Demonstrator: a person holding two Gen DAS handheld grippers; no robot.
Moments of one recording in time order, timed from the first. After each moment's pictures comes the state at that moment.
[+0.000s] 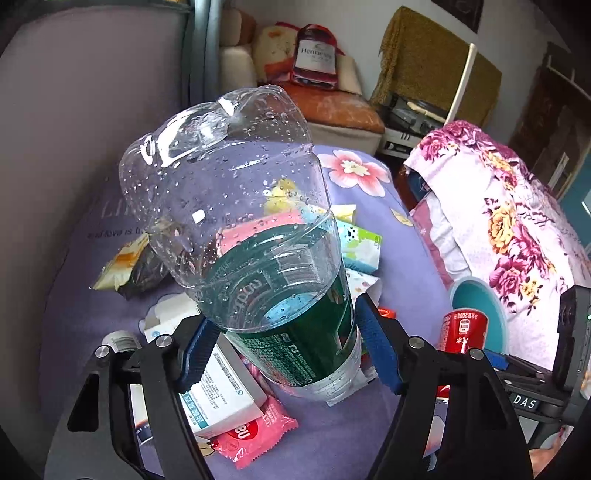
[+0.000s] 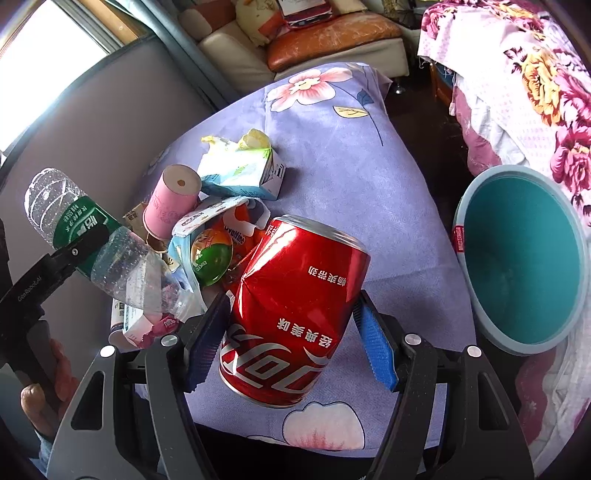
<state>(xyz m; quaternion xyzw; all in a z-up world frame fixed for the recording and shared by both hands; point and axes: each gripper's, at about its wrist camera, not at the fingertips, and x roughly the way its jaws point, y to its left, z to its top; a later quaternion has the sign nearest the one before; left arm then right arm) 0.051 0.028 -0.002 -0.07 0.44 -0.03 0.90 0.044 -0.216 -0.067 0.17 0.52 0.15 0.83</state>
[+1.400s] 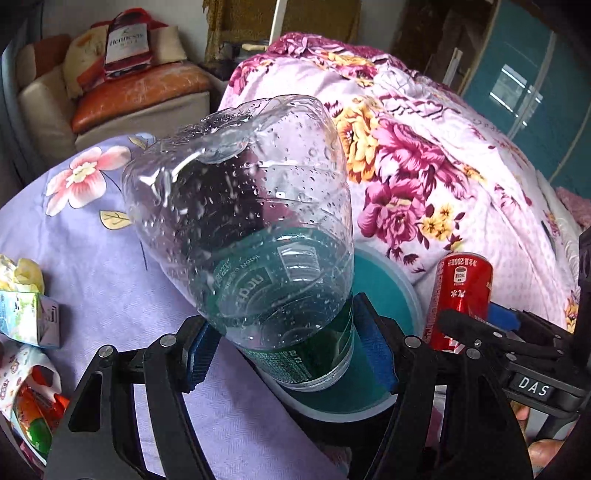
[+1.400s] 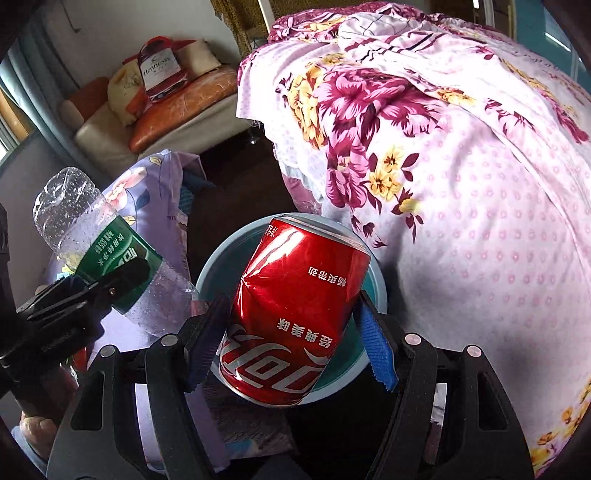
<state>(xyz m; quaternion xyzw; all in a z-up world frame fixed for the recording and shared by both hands) 0.117 -0.279 -0.068 0.05 0.47 -0.27 0.84 0.025 -0.461 -0.067 0.19 0.47 -0.08 0.86</state>
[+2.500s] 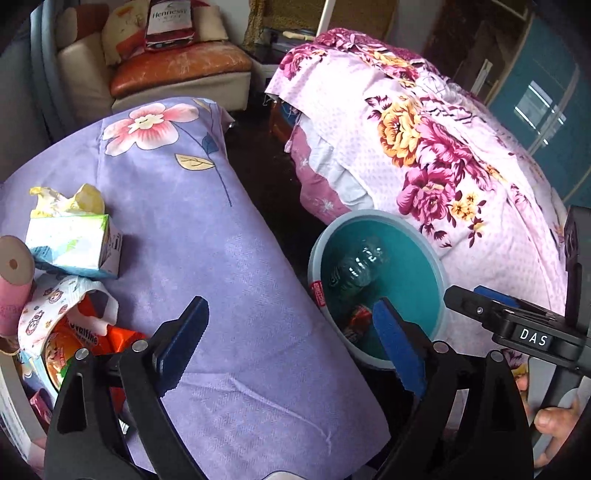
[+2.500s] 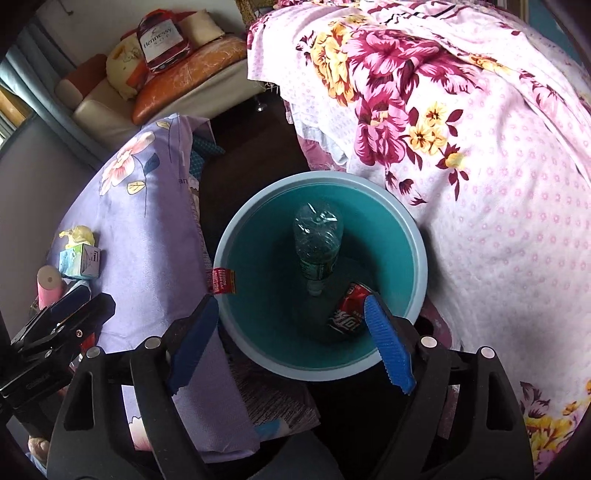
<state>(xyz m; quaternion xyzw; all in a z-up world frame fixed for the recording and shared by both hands) 0.091 -0.189 -0.058 0.01 0.50 -0.22 0.84 0.038 -0.416 -0.078 0.20 0.52 -0.06 0.83</state>
